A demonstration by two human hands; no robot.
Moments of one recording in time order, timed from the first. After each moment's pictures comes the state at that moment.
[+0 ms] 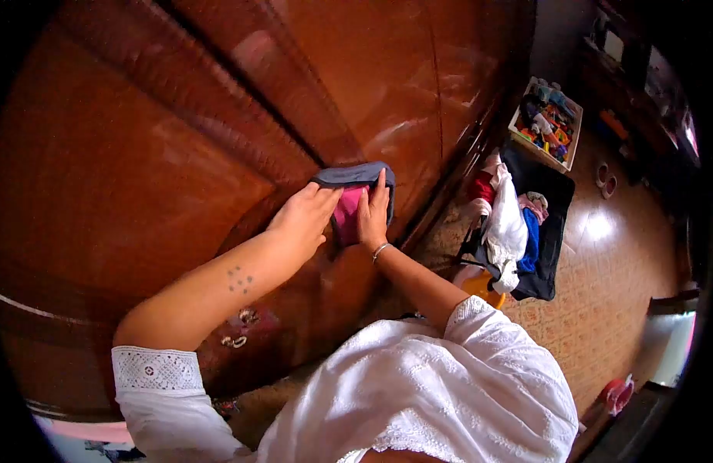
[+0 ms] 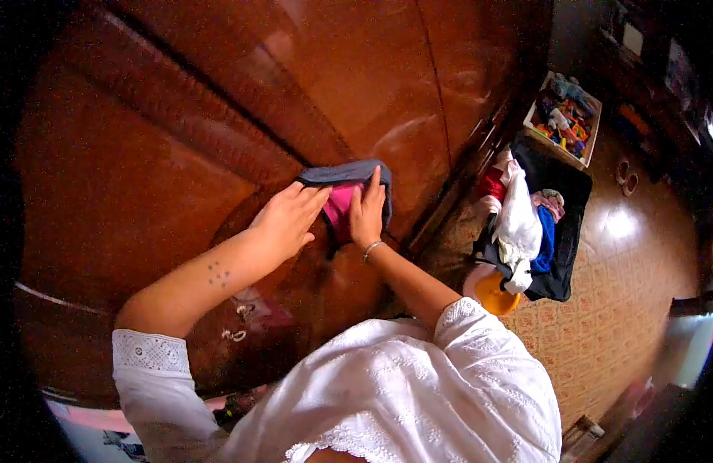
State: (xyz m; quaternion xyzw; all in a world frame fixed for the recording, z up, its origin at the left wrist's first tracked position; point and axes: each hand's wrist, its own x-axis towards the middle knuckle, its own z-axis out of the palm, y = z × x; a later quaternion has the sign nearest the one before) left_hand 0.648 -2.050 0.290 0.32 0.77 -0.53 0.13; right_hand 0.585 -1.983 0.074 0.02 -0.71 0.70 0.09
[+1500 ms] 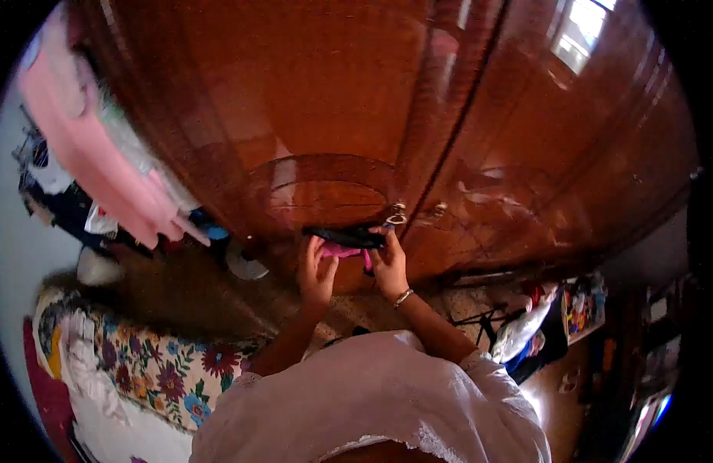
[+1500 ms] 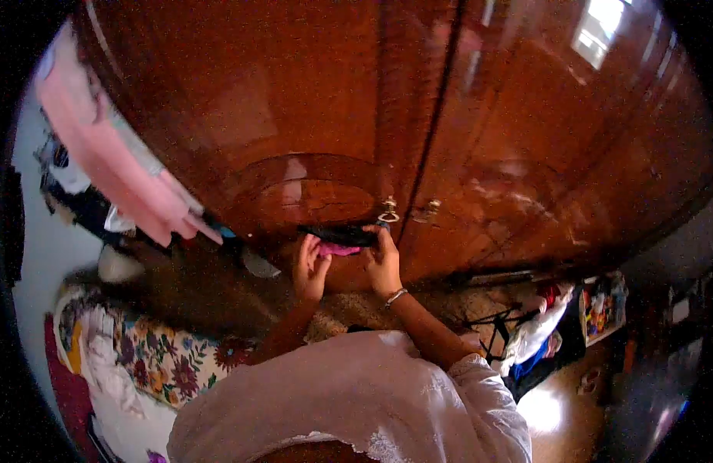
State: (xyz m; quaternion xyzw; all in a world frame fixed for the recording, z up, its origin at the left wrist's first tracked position) left_hand 1.042 -2.151 0.037 0.31 -0.57 -0.60 0.47; right_hand 0.890 -2.084 0.077 0.39 -0.58 0.65 -0.28
